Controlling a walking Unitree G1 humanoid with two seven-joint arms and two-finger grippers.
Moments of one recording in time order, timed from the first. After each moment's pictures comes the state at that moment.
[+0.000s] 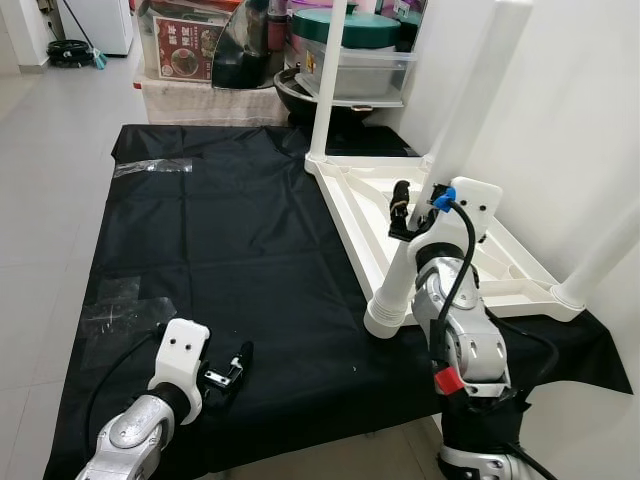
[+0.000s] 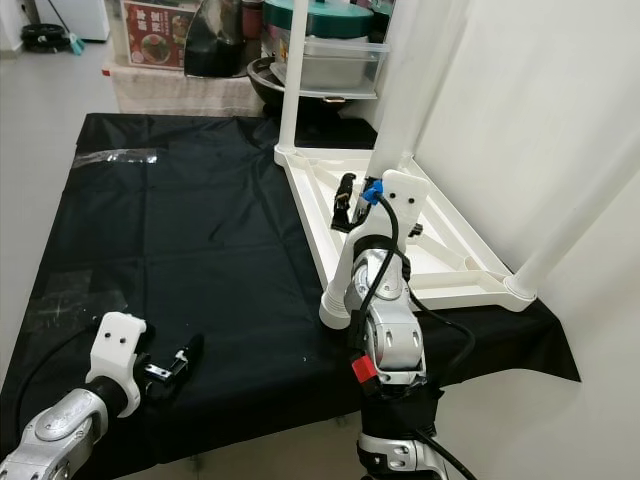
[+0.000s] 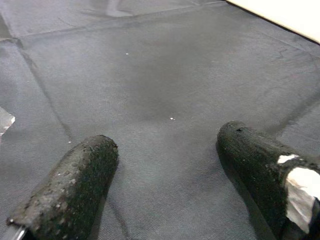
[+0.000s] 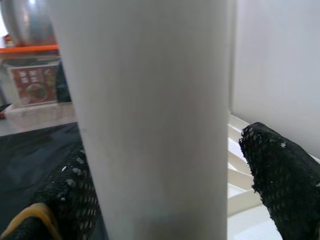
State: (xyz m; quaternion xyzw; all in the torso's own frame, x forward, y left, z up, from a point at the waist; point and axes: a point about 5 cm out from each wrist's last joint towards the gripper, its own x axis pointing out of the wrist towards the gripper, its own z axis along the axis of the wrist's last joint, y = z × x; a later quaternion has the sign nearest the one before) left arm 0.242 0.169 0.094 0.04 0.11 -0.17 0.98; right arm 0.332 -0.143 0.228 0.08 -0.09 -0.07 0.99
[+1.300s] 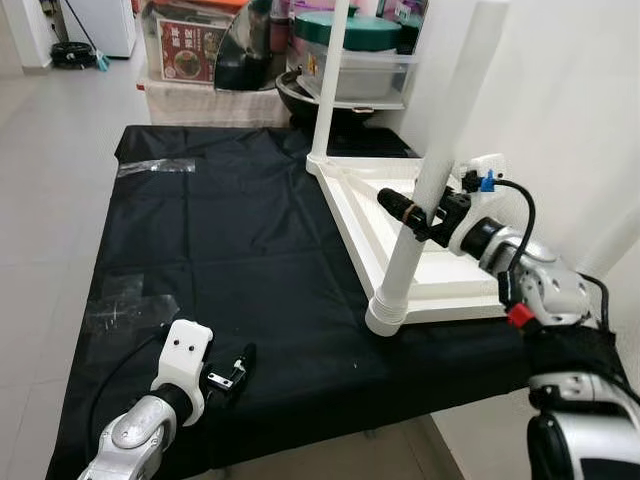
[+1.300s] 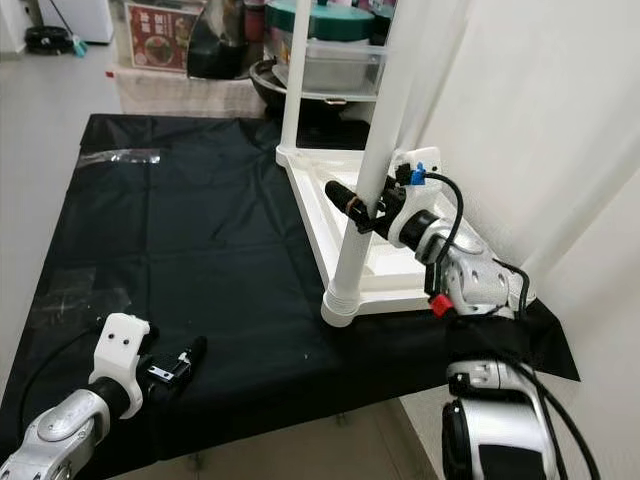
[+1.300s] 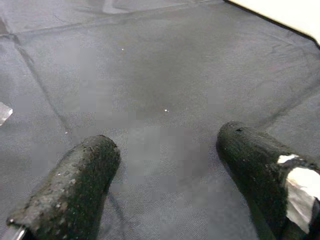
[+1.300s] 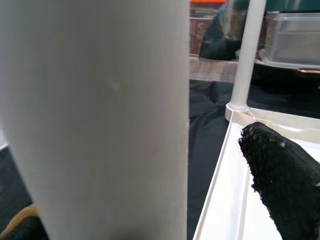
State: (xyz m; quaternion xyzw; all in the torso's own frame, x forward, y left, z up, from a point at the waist) left arm 0.241 0.168 0.092 0.05 0.11 -0.18 0.98; right arm 0.373 -0.206 0.239 0.03 -0.03 0.29 0.96
